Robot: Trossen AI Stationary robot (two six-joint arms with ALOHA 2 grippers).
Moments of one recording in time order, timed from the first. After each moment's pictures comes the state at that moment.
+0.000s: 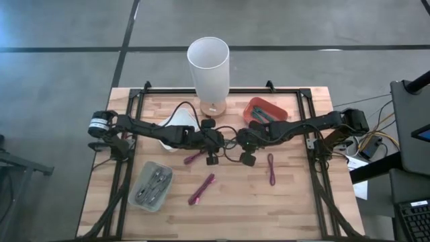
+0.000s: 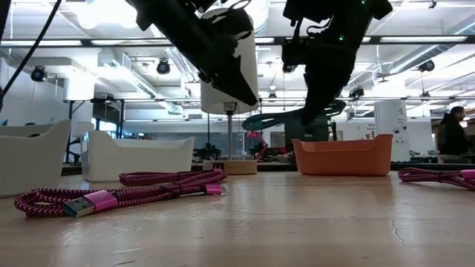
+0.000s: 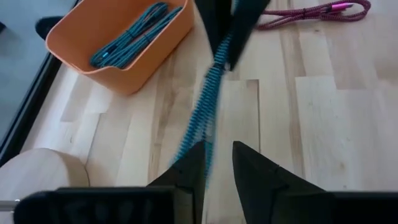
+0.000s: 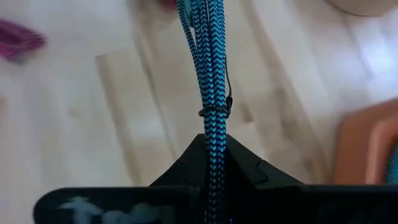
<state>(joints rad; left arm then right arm) -0.04 1.66 1.16 -0.19 -0.27 0.07 0.02 1.56 1.06 -0.63 0.20 0.32</state>
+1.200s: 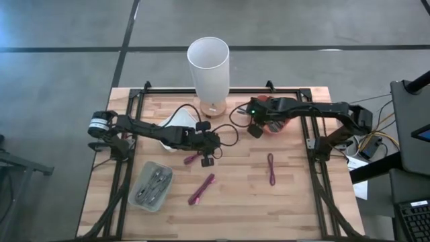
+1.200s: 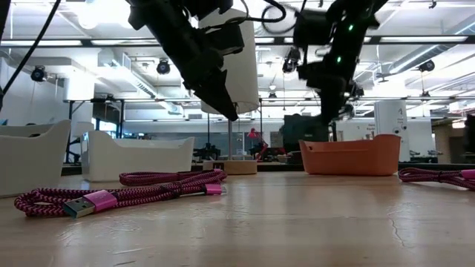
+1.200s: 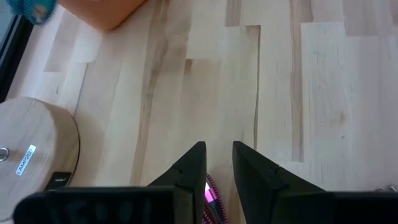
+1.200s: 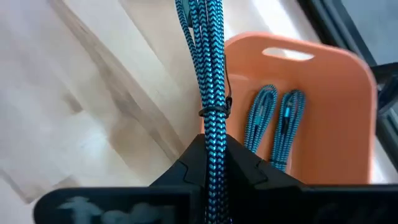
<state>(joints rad) -0.05 1.66 1.16 -0.35 -0.27 0.00 -0.32 1.48 1.07 -0.82 0.29 0.24</state>
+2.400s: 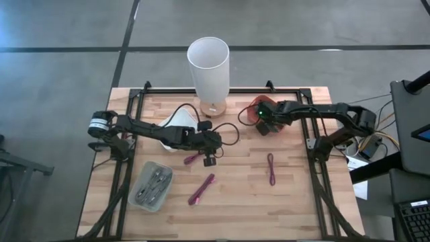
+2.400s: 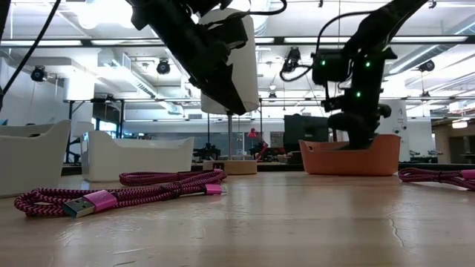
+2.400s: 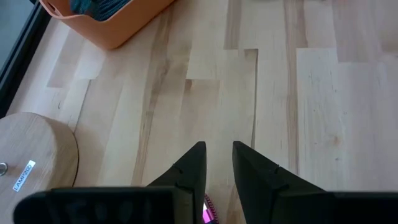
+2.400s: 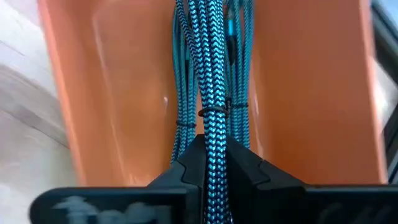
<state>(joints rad) -0.05 1.66 1.16 -0.29 -0.27 -0.01 -0.46 1.47 0.81 -0.69 0.39 0.39</state>
